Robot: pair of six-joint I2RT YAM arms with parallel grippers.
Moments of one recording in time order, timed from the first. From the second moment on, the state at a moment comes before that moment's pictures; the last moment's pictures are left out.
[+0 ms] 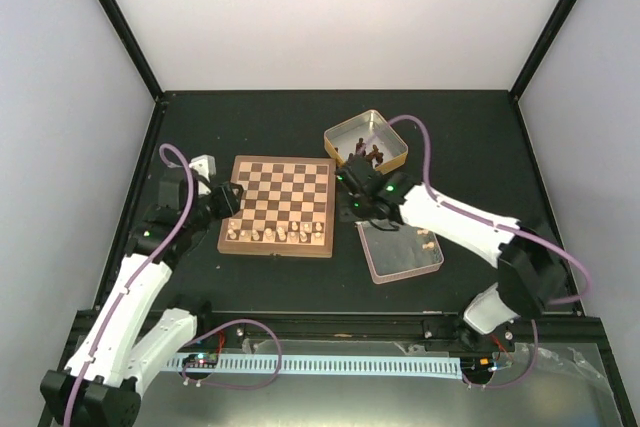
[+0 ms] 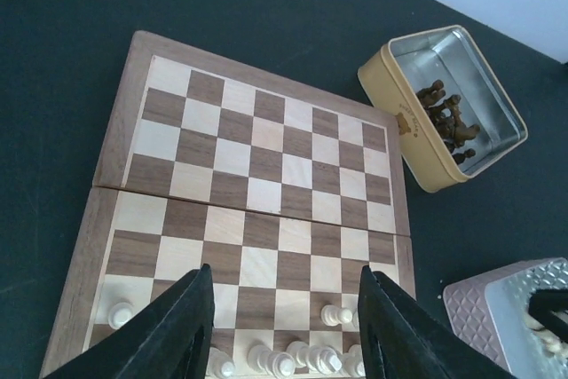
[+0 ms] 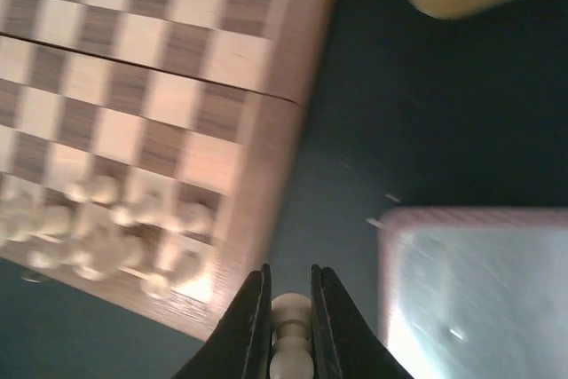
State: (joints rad) left arm -0.20 0.79 0.76 -0.61 0.14 -0.51; right arm 0.82 1.50 1.10 -0.68 0.09 0.64
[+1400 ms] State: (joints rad) left arm -0.55 0.94 0.42 0.14 0.07 -0.58; right arm 0.87 1.64 1.31 -0.37 -0.08 1.02
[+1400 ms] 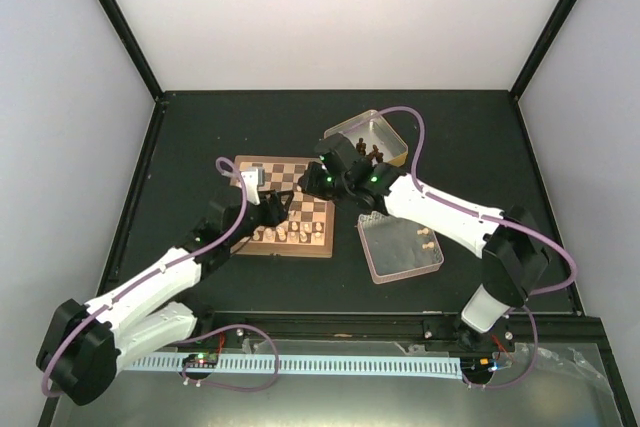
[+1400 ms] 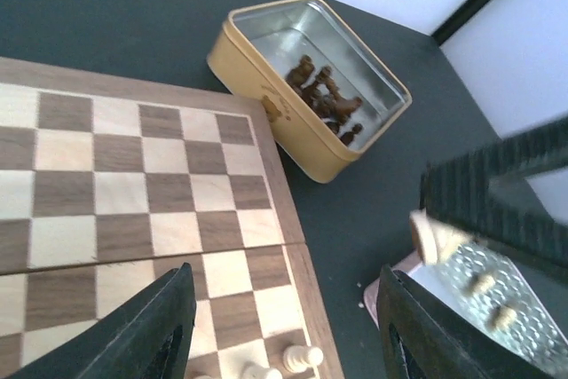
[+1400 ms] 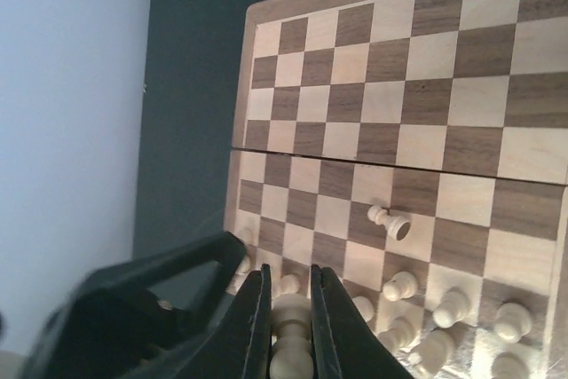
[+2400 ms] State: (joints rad) left arm -0.30 0.75 0.68 -0.49 -0.07 -0.63; right arm 1.06 2.11 1.71 -0.59 0.08 0.44
